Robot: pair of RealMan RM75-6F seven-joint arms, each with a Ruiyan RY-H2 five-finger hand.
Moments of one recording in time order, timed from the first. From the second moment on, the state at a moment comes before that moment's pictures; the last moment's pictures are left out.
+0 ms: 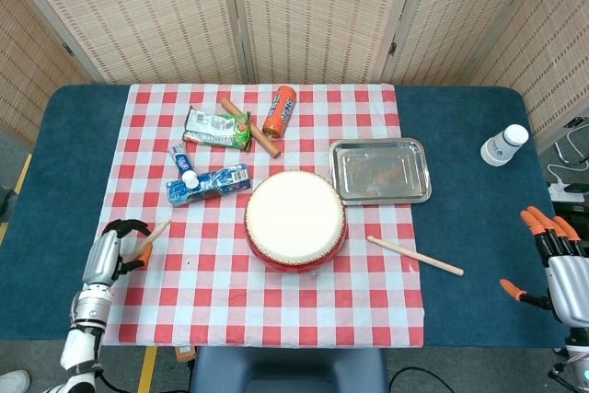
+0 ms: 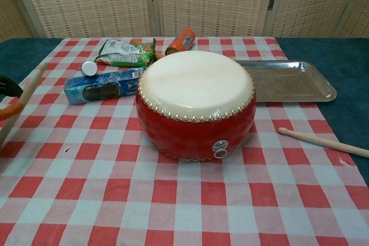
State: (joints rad) left arm -0.32 -1.44 -0.18 -1.60 1.09 1.21 -0.16; right arm 0.02 -1.05 0.05 -1.66 -1.54 1.54 0.13
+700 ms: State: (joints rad) left arm -0.28 -1.38 -0.22 -1.43 1.37 0.89 -1.66; right arm 0.01 -1.05 0.05 -1.67 -1.53 1.54 0.12
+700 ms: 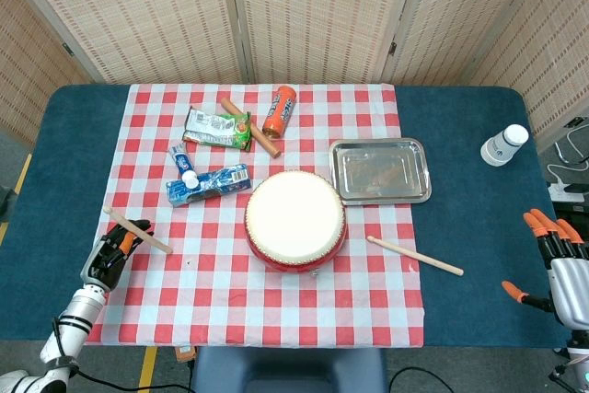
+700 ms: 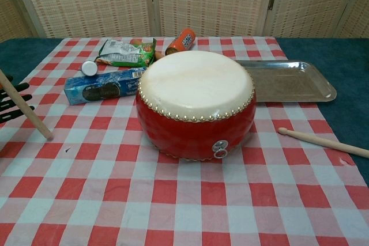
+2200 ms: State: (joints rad) left arm -0.33 -1.39 -0.08 -1.34 1.49 1.02 -1.78; right arm 0.01 -1.04 0.05 -1.69 -1.54 1.55 0.10
